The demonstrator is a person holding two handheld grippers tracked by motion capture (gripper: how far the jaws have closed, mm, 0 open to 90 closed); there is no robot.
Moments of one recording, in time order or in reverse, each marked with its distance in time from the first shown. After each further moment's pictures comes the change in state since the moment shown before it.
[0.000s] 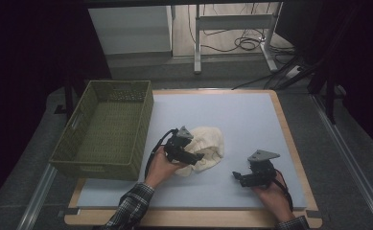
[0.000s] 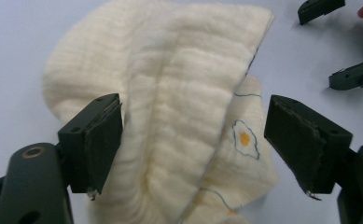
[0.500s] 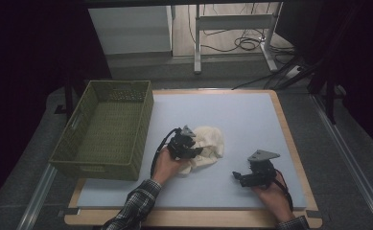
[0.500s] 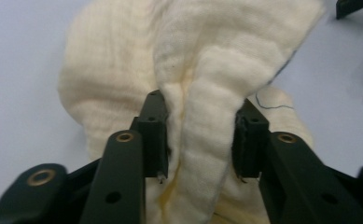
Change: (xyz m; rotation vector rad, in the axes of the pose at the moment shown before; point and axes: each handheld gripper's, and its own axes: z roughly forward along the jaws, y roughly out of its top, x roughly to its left) left arm 0.010 -0.004 0.036 0.035 0.016 -0.017; right arm 0.000 0.000 0.000 -0.001 0.000 -0.001
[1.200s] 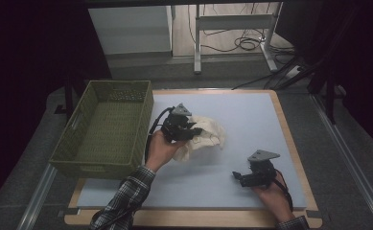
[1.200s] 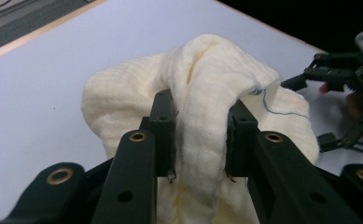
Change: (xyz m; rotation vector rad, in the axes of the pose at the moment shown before) left arm -0.005 0.059 -0.071 -0.119 0.003 0.043; right arm 0.000 0.000 0.000 -0.002 0.000 0.001
